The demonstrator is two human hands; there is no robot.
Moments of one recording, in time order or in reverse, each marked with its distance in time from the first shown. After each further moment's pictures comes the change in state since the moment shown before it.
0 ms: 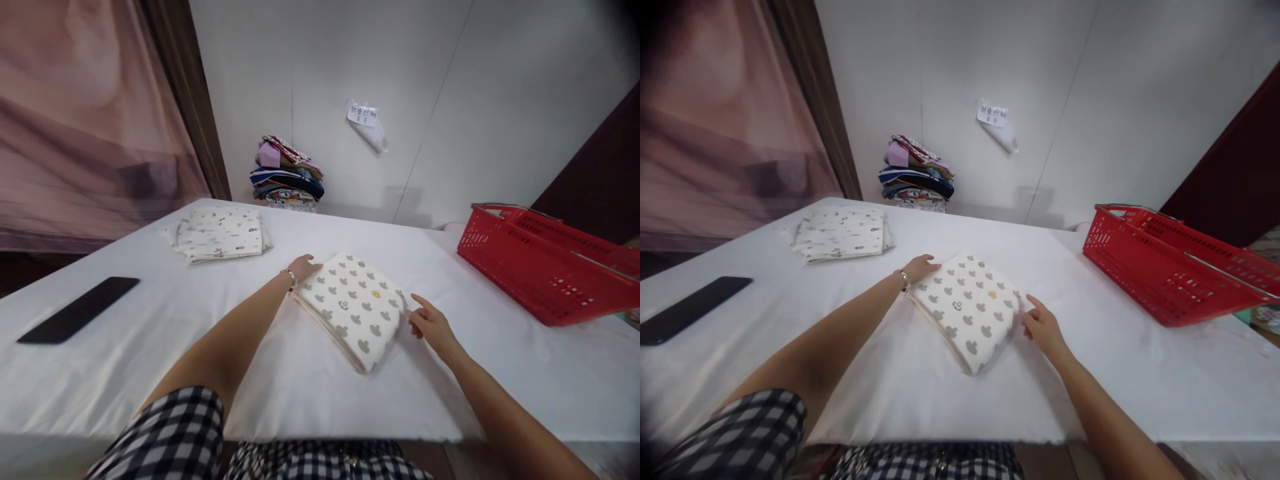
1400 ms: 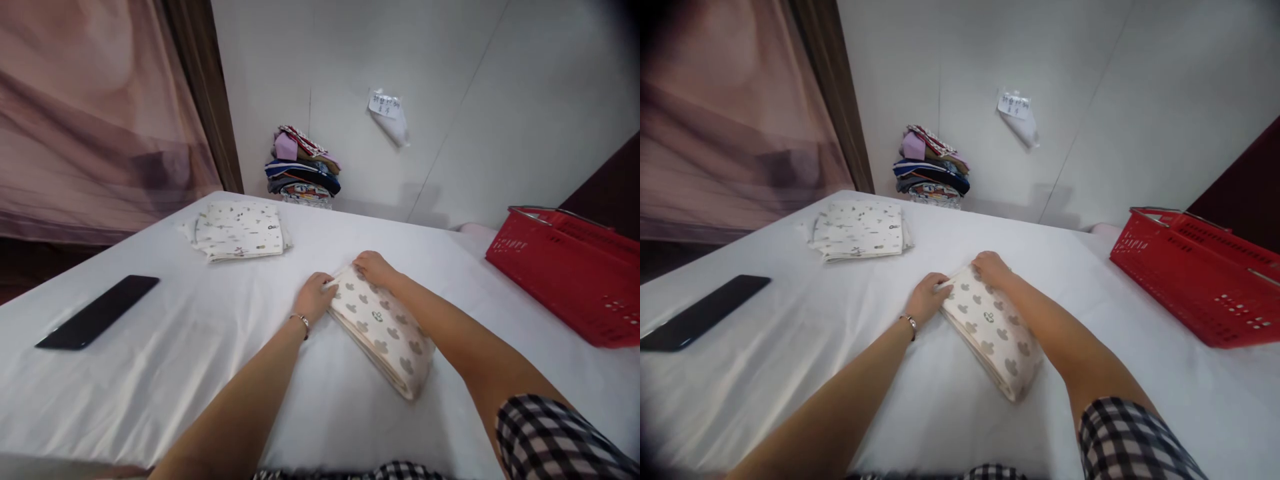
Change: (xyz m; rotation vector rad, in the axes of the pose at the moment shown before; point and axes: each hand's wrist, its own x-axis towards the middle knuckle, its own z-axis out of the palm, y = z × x) left_hand -0.064 -0.042 0.021 -0.250 0.371 0.343; right_hand 0.157 -0.098 0.163 -1.073 -0.382 -0.943
